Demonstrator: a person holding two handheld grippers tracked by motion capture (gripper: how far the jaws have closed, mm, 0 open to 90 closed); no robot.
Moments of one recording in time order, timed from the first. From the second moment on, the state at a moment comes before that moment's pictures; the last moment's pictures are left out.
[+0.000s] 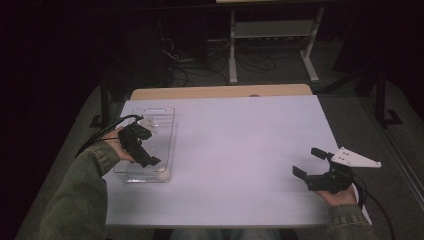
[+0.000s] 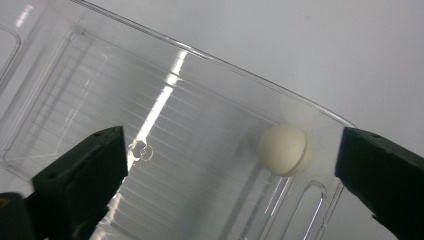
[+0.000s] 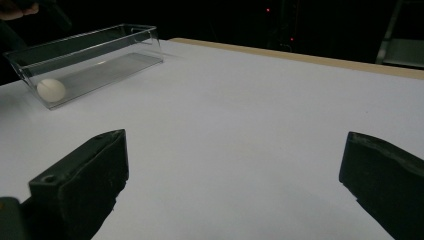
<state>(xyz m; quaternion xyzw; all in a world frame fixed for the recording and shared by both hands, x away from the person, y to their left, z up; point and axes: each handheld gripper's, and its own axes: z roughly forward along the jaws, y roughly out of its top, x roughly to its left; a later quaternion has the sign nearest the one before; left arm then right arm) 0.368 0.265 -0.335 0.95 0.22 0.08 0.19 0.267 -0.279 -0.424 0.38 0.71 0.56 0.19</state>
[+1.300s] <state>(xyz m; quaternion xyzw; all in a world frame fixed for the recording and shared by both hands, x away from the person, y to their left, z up) 0.325 0.302 -0.339 0.88 0.27 0.16 0.36 0.266 -0.279 -0.423 0.38 0.71 0.56 0.19</state>
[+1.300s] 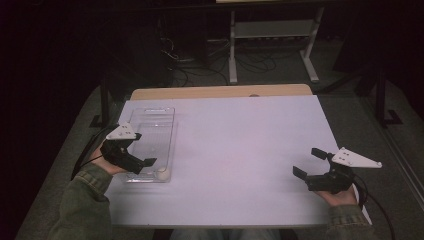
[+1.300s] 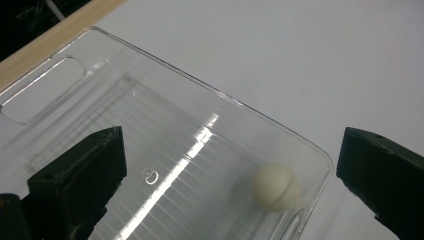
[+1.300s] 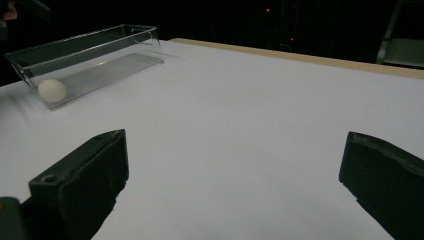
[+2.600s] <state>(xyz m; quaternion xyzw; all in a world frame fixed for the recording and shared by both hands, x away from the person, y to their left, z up) 0.286 0.339 -0.373 0.78 0.33 0.22 0.48 0.266 -0.278 -0.423 0.38 0.71 0.56 0.19</state>
